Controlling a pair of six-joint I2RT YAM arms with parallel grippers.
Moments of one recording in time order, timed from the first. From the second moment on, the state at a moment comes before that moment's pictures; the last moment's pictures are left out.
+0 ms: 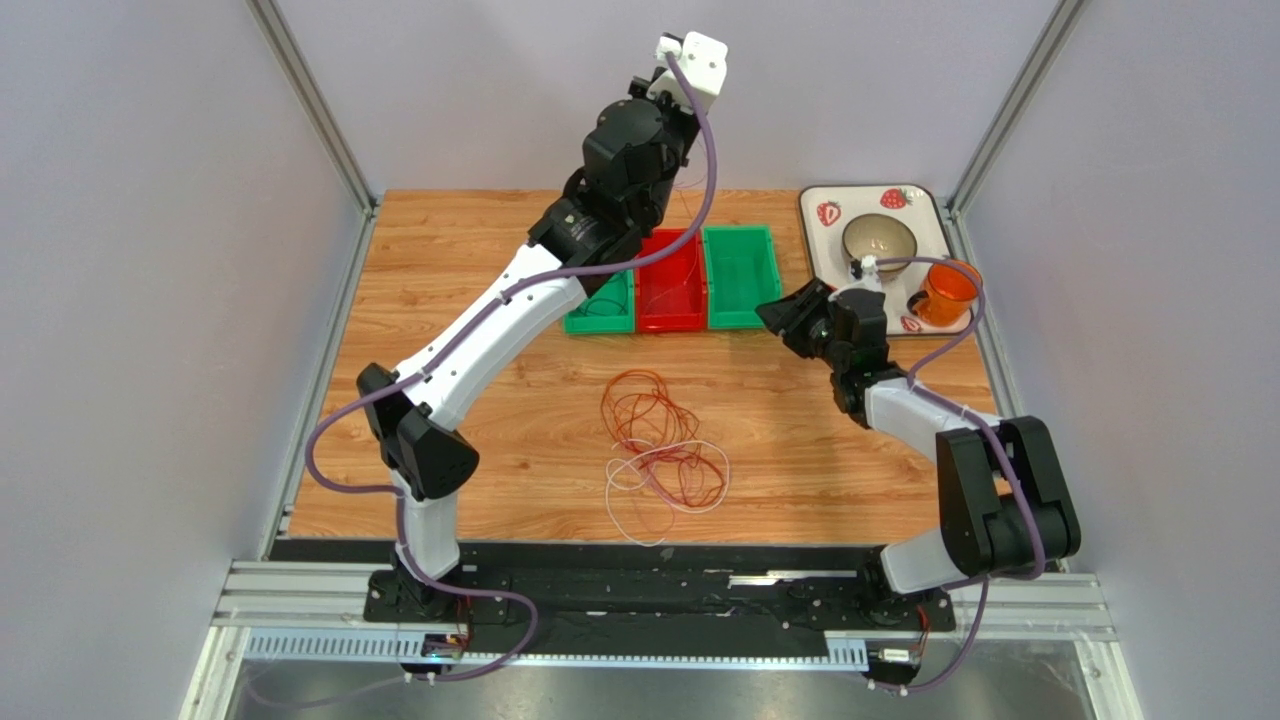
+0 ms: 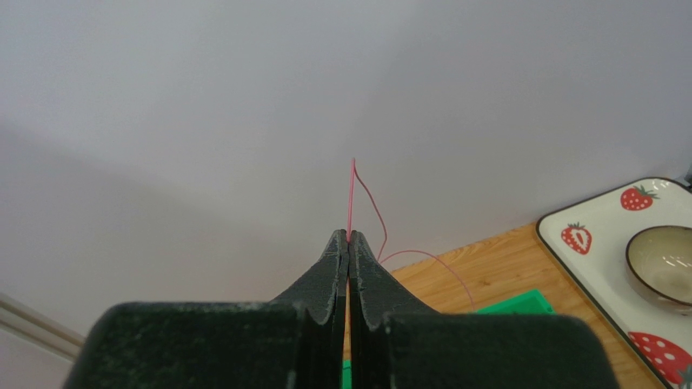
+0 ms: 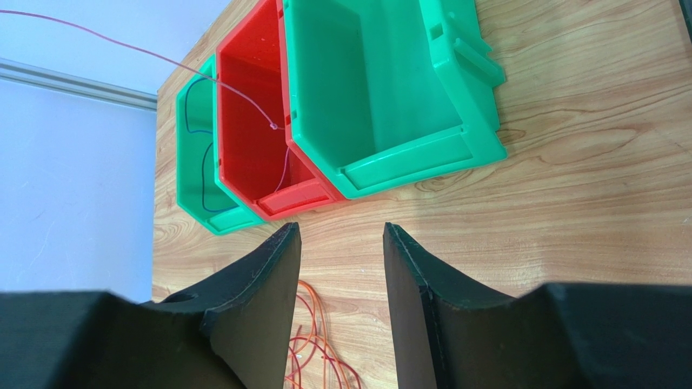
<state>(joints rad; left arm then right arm) -0.80 1.90 2.17 -0.10 -0.54 0.36 0.19 1.46 0.67 0.44 -0.16 0.85</state>
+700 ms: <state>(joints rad) -0.77 1.96 2.03 -0.09 -0.56 0.32 0.19 1.48 0.69 0.41 -0.16 0.85</state>
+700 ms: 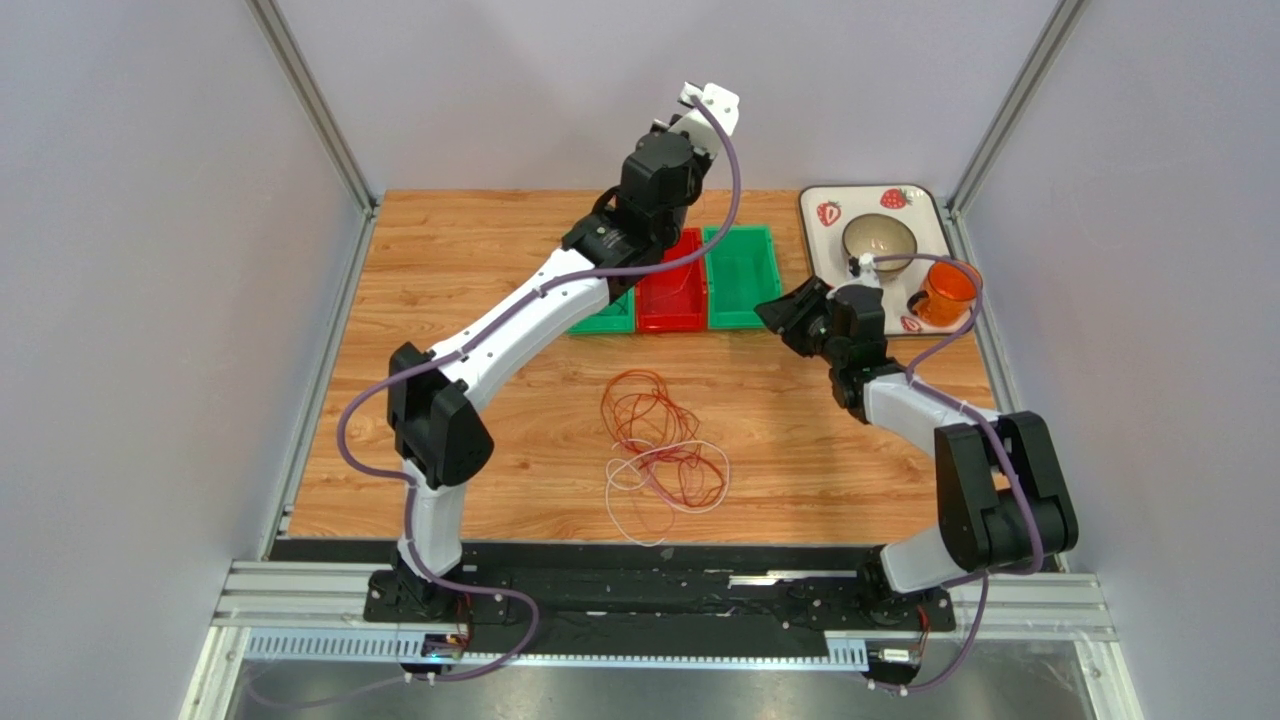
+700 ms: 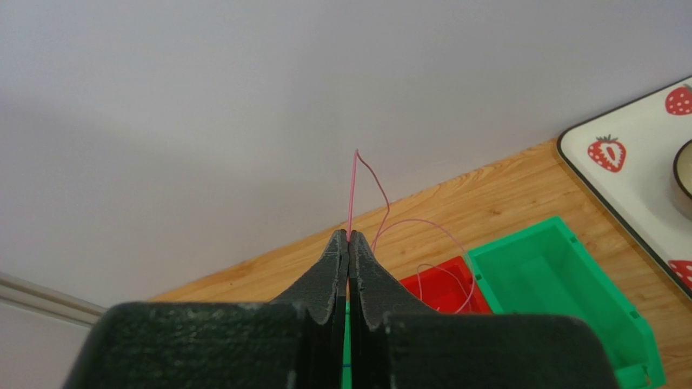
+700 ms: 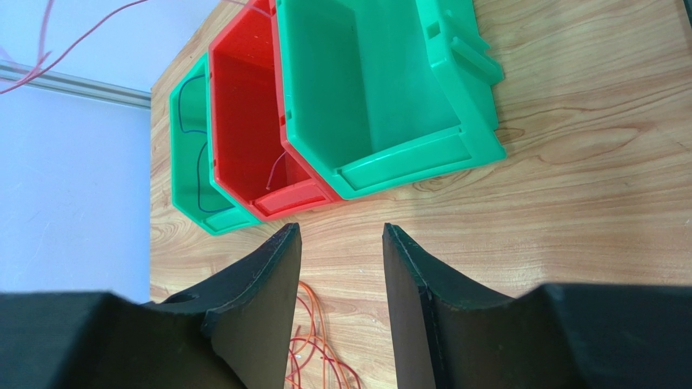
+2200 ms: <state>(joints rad) -0.73 2.16 1.88 -0.23 -0.45 0.03 0.19 1.50 0.71 0.39 -0.17 0.85</state>
